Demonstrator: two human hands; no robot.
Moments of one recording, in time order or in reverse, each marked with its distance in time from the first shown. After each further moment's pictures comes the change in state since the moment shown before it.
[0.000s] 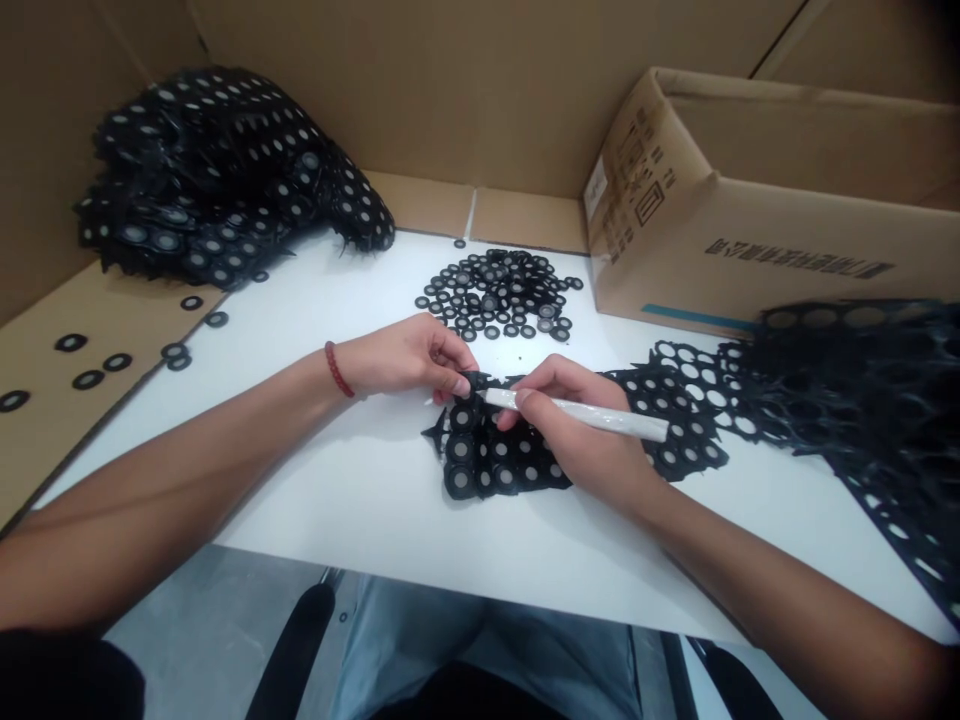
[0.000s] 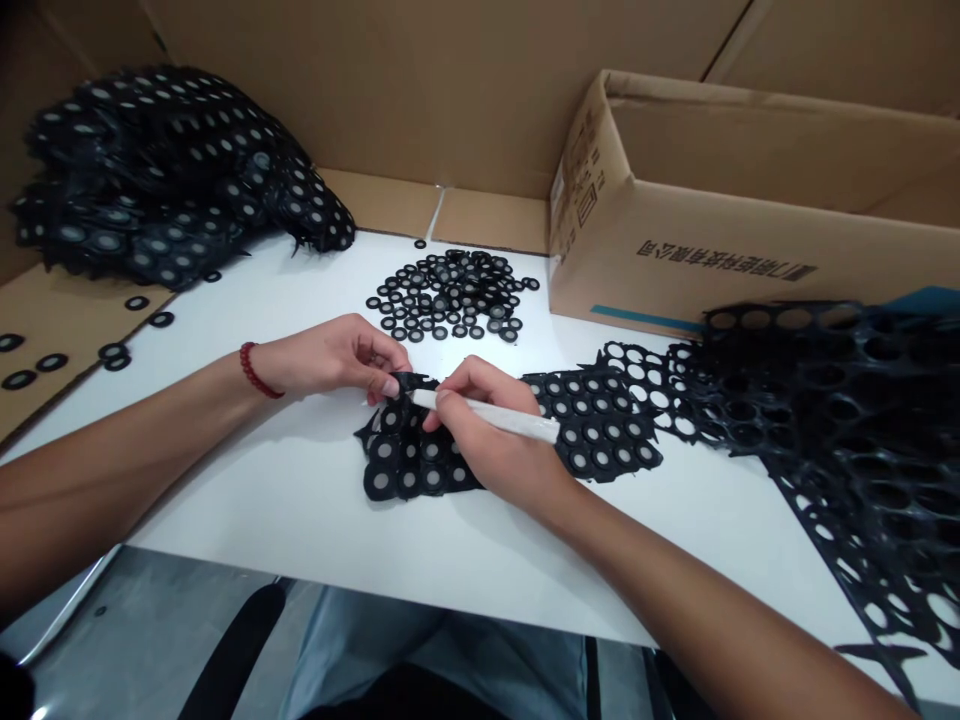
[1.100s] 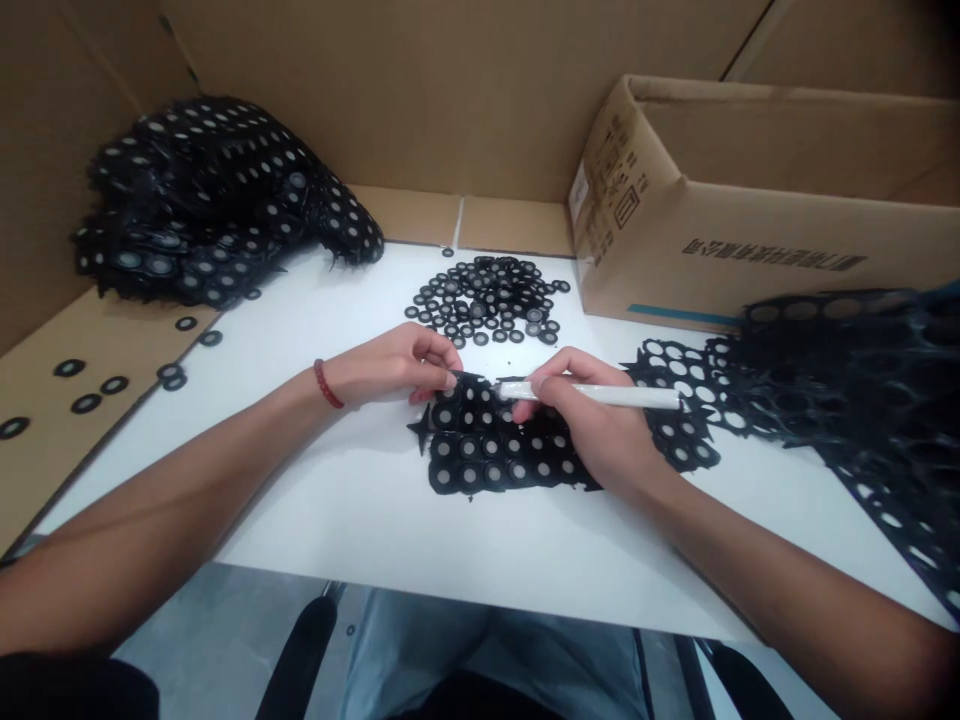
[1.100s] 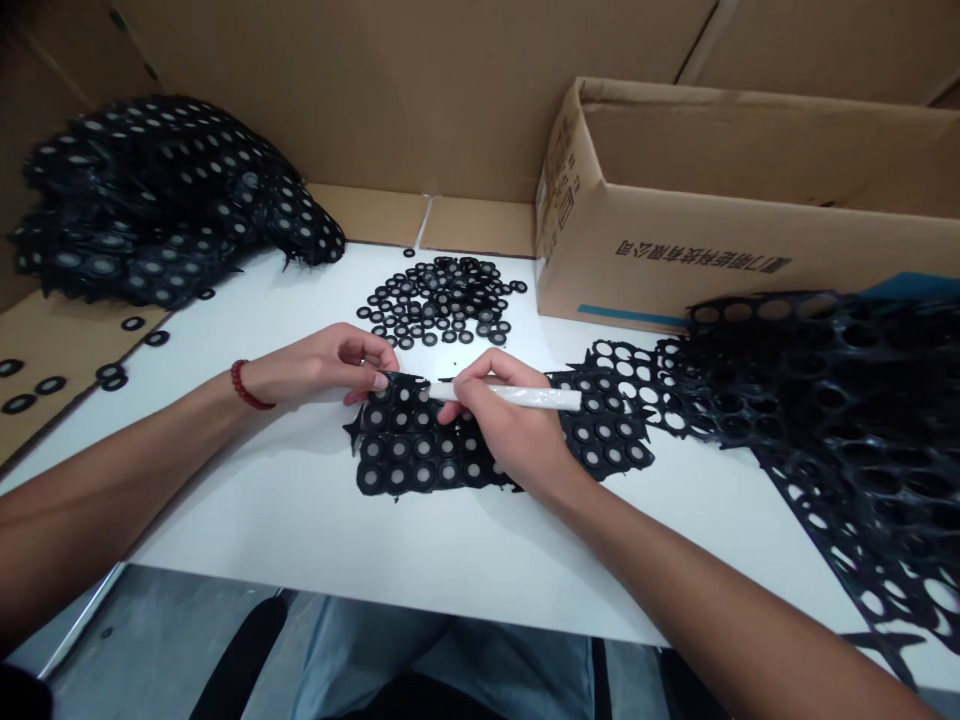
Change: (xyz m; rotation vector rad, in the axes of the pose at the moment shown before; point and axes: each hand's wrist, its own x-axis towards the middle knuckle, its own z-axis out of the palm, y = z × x) left_hand -0.003 0.009 0.003 -0.004 0.058 -0.071; right_hand 0.004 0.004 -0.011 0.152 0.119 0.042
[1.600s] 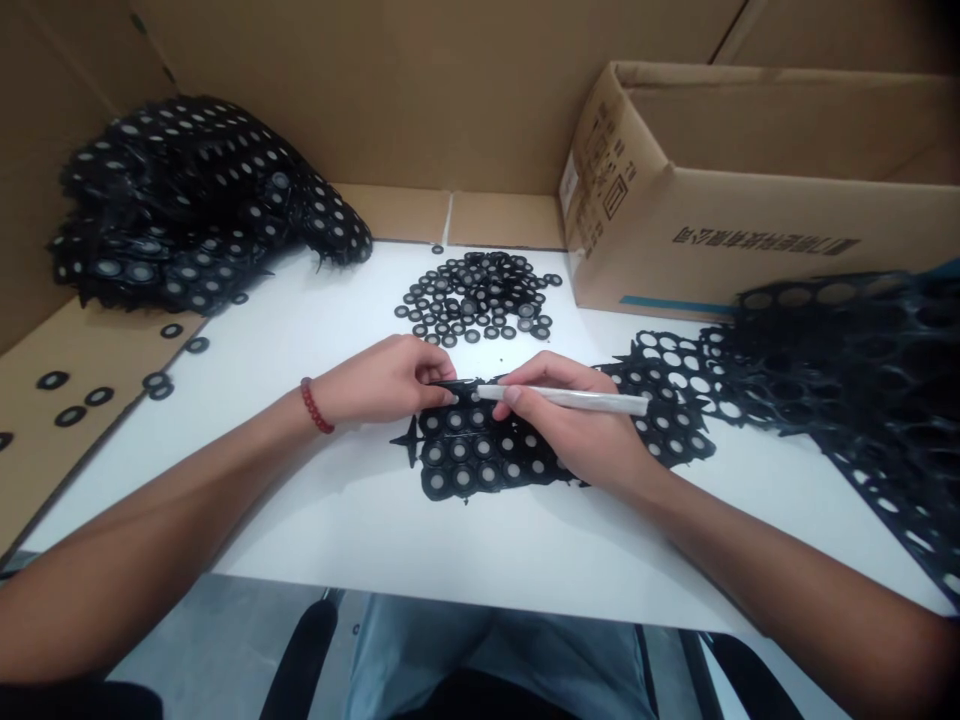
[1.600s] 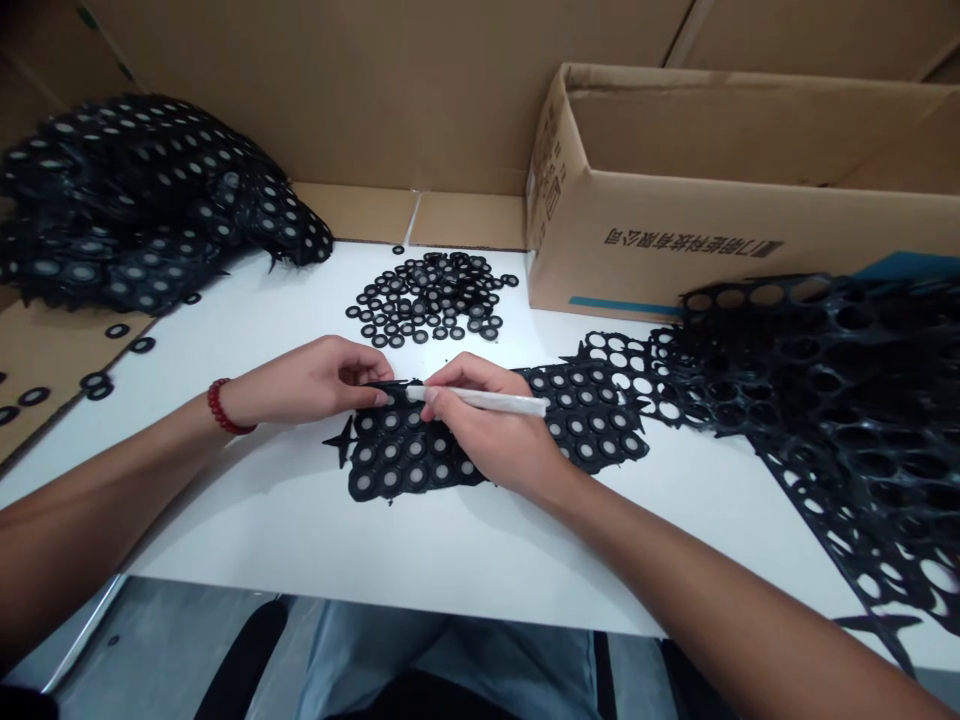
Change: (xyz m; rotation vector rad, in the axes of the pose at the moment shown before) left_hand -0.003 0.007 0.011 0.481 0.065 -0.055; right_hand 0.002 0.003 -0.002 -0.102 -0.115 -0.096
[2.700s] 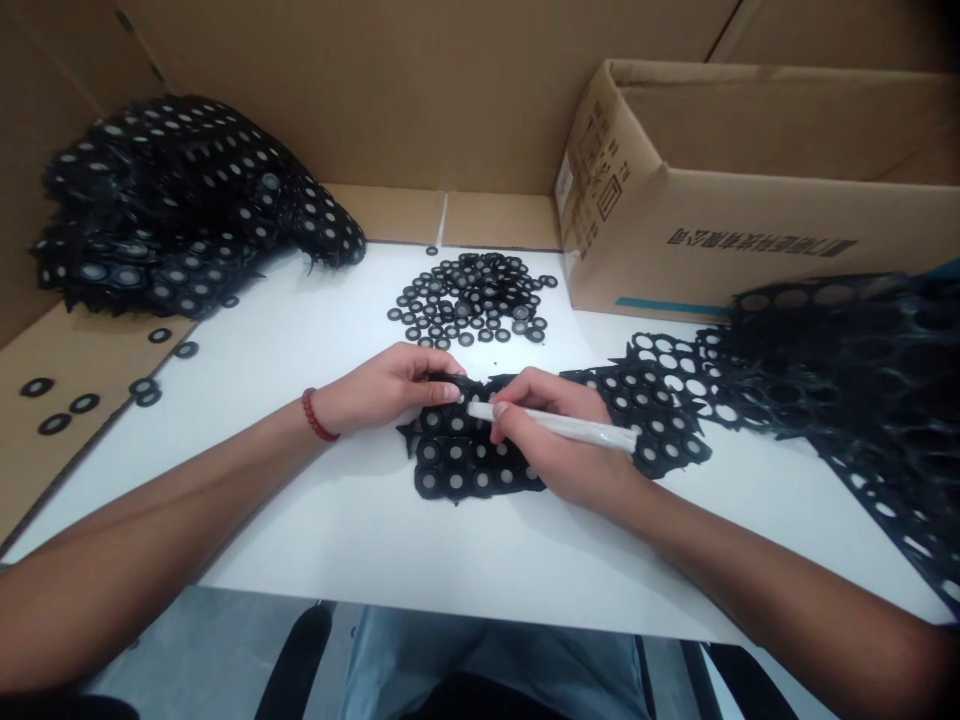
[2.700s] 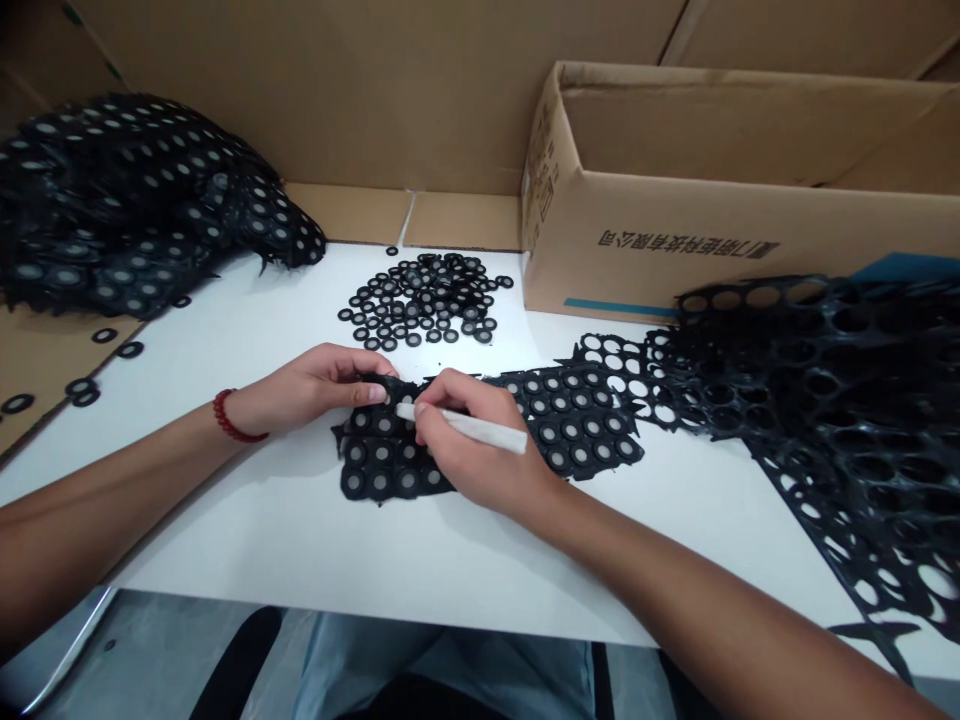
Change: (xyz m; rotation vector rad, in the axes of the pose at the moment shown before) left_hand 0.007 -0.008 0.009 -0.440 -0.027 0.146; right_hand -0.006 0.000 0.004 -0.085 -0.014 0.065
